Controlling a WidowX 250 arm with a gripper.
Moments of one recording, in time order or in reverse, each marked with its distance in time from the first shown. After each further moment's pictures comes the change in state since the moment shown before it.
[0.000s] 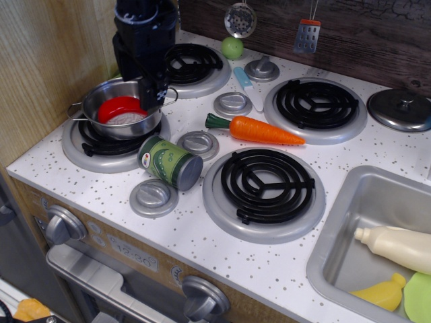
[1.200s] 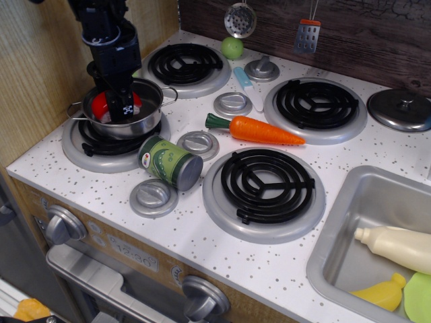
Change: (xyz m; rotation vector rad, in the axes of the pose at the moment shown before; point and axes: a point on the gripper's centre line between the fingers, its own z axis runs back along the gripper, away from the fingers) arm -0.021 0.019 -0.028 -0.096 0.056 -0.018
